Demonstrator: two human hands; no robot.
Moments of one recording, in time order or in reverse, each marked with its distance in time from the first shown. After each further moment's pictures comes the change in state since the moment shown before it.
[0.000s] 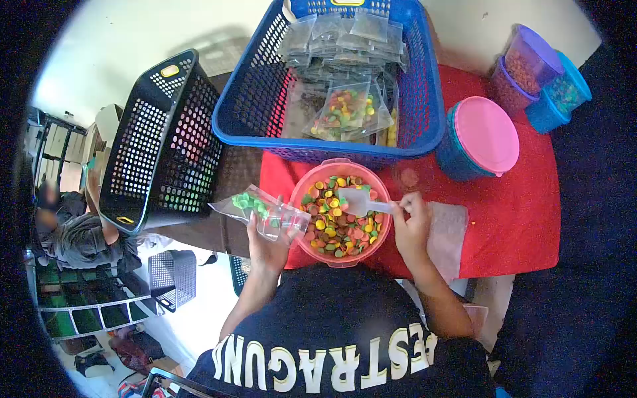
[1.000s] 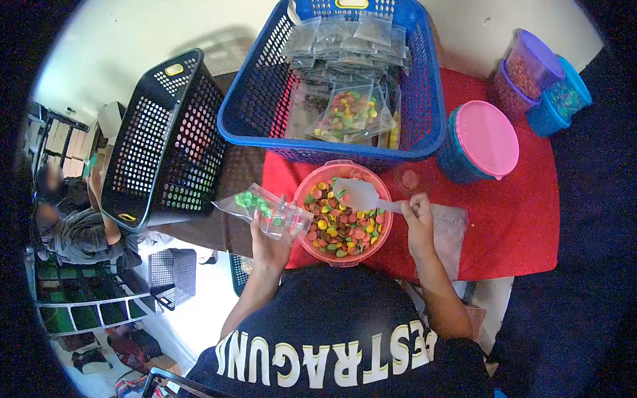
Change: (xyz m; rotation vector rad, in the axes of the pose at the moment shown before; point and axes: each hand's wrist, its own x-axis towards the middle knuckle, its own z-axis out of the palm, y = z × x) left_hand -0.006 0.000 0.014 0.089 0.070 0.031; right_hand -0.004 0.034 -0.009 0.584 -0.124 0.296
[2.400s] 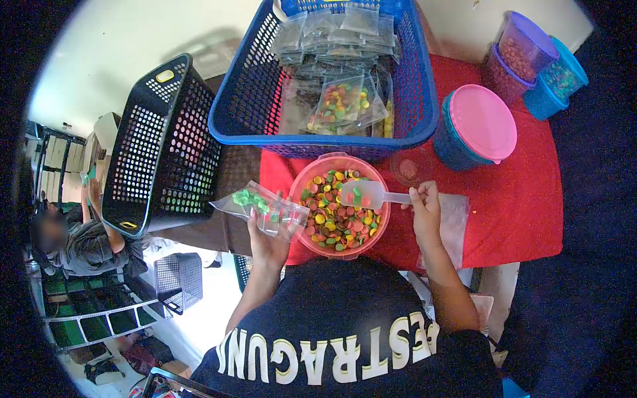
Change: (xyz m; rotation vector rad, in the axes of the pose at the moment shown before) left_hand 0.006 -0.003 -0.009 0.021 -0.020 0.027; right_hand 0.002 -0.004 -0.012 -0.135 0.123 0.026
